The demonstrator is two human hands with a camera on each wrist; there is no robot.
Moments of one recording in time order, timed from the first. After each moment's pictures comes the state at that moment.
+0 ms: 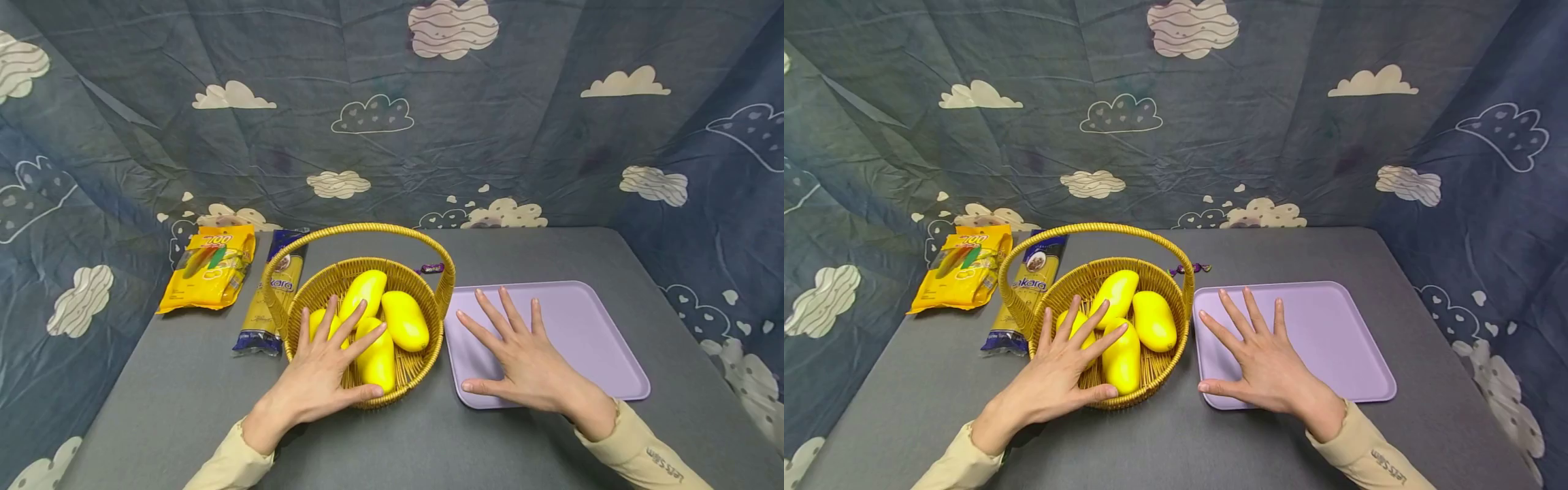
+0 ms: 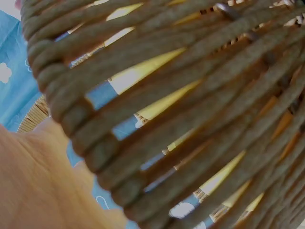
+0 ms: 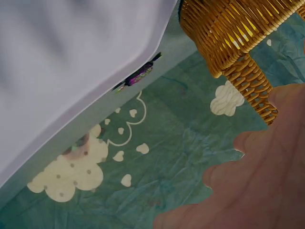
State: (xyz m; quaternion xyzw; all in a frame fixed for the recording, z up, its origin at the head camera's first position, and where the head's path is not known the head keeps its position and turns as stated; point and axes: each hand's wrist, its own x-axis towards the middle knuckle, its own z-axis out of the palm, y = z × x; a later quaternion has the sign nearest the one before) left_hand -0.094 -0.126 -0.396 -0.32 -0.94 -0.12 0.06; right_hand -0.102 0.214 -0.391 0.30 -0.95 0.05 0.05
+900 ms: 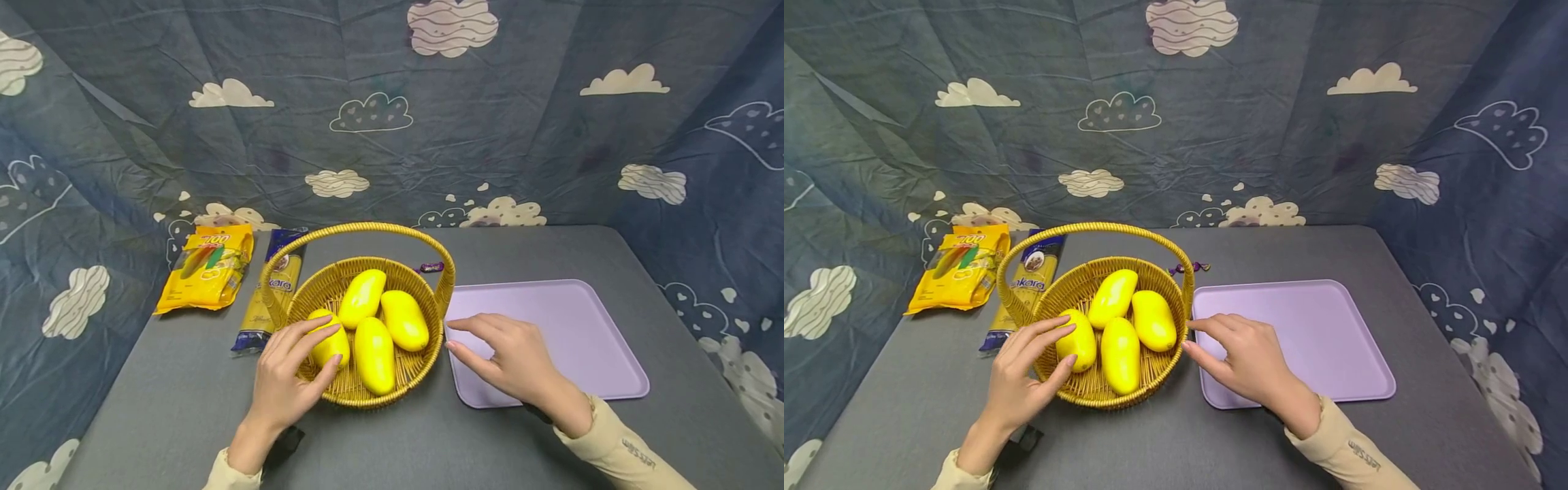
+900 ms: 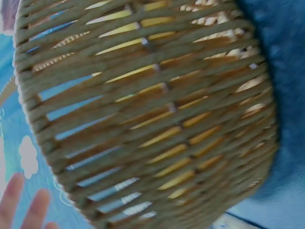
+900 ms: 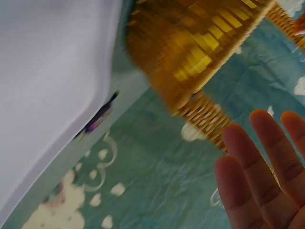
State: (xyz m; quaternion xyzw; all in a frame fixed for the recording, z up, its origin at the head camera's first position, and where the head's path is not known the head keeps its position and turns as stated) left_hand -0.091 -0.145 -0.402 -0.30 -0.80 -0.36 0.38; right_hand -0.107 0.183 -0.378 0.35 -0.87 0.24 0.26
